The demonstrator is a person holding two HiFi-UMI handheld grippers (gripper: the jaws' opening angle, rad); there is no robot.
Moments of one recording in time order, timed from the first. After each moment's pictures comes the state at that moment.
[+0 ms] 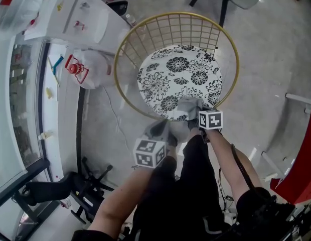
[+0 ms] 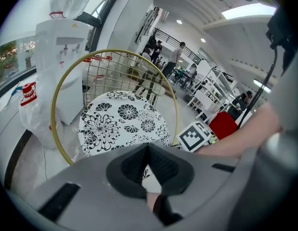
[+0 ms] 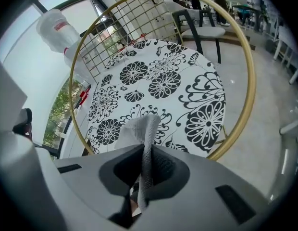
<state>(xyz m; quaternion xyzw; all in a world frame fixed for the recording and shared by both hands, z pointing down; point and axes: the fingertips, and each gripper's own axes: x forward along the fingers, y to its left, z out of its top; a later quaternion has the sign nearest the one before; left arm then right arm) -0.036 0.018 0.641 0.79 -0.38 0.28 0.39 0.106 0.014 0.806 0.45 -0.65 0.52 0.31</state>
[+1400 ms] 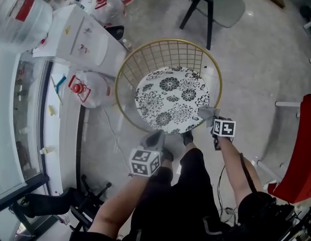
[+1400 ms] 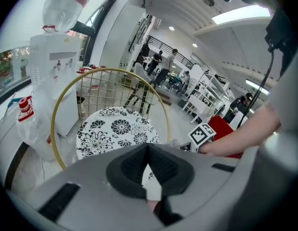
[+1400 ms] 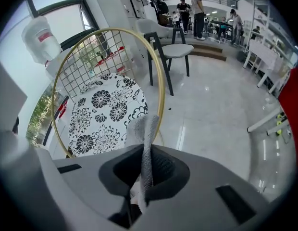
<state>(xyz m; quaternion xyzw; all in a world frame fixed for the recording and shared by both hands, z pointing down) -0.022 0.004 0.583 0.82 -0.38 0.25 0.36 0.250 0.016 0.754 0.57 -0.58 0.49 0.32</state>
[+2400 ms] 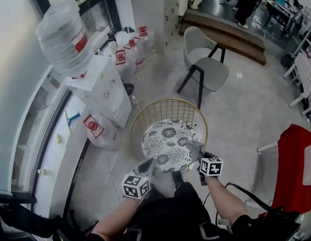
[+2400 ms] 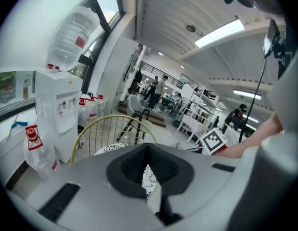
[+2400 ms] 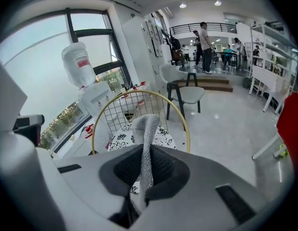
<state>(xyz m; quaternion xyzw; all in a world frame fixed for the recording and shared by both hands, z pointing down) -0.080 0.007 0.424 0.86 -0.40 0.14 0.28 0.171 0.001 0.535 0.59 -0.68 0.37 0.22</state>
